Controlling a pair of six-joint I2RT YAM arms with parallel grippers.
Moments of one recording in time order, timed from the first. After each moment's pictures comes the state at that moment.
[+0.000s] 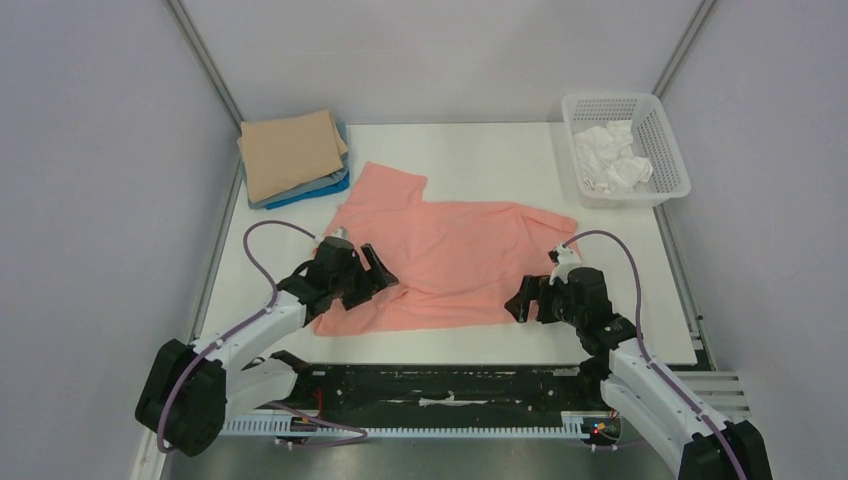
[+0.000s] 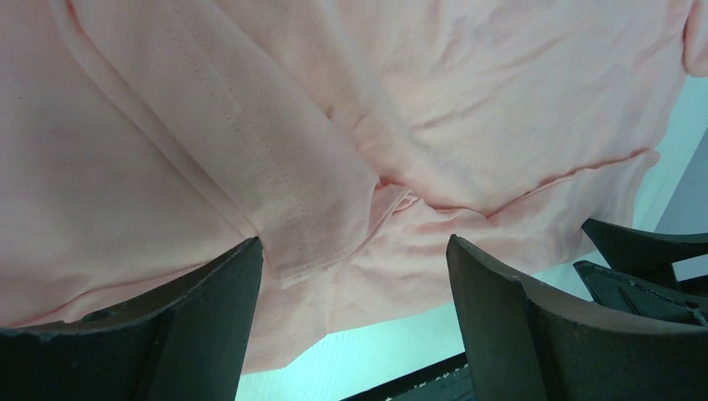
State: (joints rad) left arm -0.48 1.11 0.48 -0.22 0.10 -0.92; right arm 0.32 0.70 0.17 -0.14 -0.24 0.34
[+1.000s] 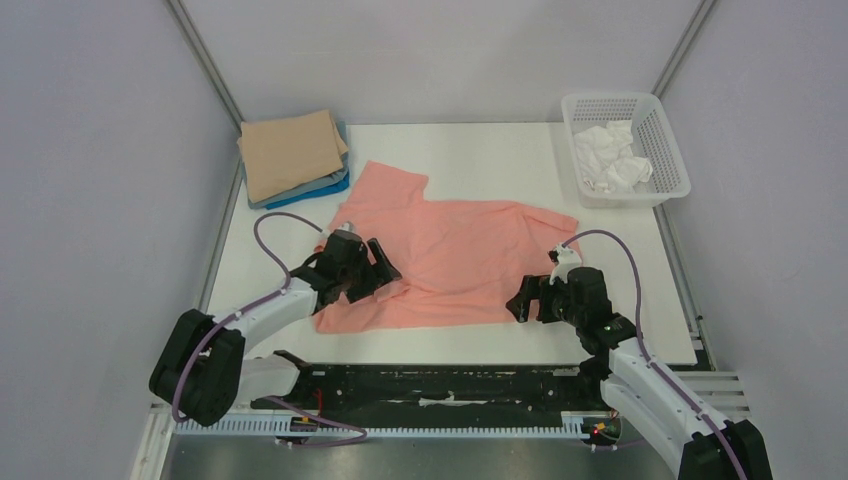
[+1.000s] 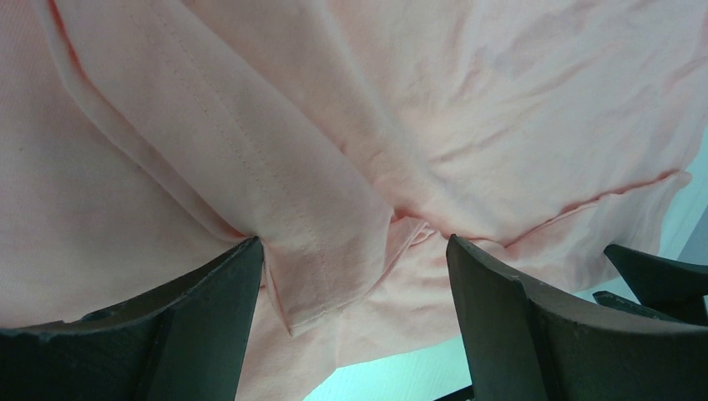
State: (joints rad) left arm -0.48 1.24 0.52 -0.14 0.06 -0.89; right arm 0.32 0.70 0.18 -0.15 -0.22 0.32
